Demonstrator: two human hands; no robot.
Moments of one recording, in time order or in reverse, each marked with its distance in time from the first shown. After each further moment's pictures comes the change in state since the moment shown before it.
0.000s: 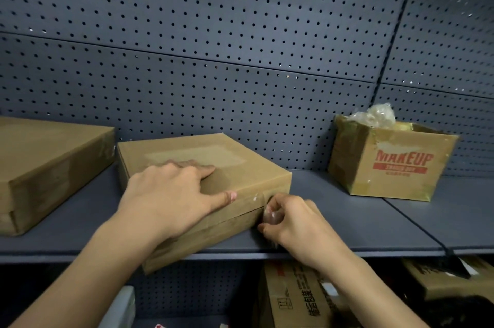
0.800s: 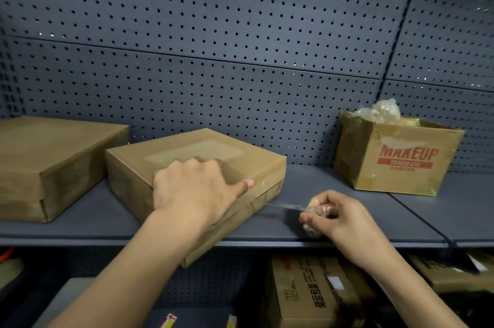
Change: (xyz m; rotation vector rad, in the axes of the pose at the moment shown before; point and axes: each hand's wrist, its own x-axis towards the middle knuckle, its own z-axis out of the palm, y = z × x) left_hand -0.006 0.028 0.003 0.069 0.081 -0.108; right_hand -0.031 0.037 -0.030 0.299 0.136 0.015
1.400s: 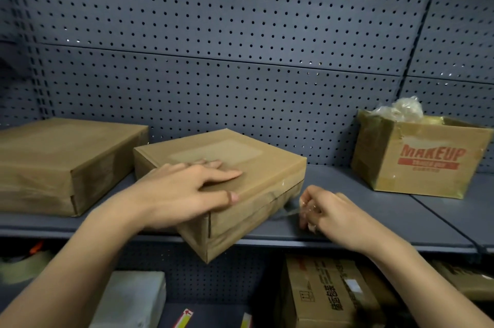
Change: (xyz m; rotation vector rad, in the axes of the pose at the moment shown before) left_hand -0.004 -0.068 -0.011 -0.244 -0.260 0.373; right_hand 0.033 -0.010 0.016 -0.386 -0.318 -0.190
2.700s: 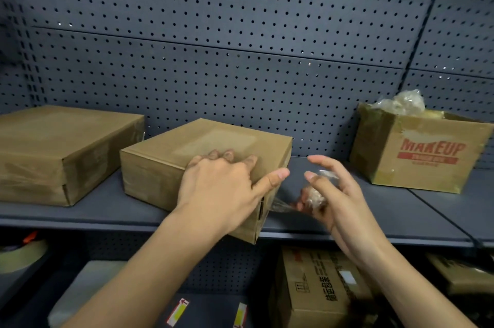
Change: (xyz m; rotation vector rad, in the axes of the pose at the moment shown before) left_hand 0.028 0.058 0.039 0.227 0.316 -0.152; right_hand -0.015 -0.027 0.016 1.132 0.369 0.004
